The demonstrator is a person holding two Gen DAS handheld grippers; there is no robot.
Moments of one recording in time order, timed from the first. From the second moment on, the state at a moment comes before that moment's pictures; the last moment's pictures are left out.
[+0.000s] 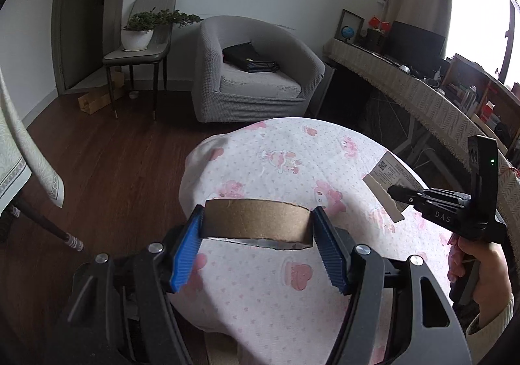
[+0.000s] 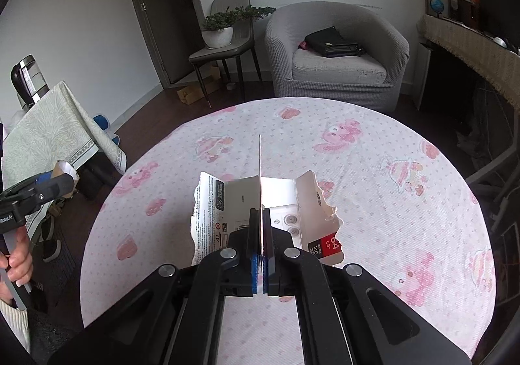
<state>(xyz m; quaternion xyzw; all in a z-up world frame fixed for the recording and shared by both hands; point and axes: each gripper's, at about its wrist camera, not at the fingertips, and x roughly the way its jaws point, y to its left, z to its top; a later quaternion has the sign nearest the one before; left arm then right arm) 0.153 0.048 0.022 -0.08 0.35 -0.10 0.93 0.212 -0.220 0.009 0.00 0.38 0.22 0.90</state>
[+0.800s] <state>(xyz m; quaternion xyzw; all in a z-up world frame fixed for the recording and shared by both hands) 0.106 0.211 -0.026 -0.09 0.39 0.06 0.92 0.193 -0.015 0.005 -0.06 0.39 0.35 0.85</state>
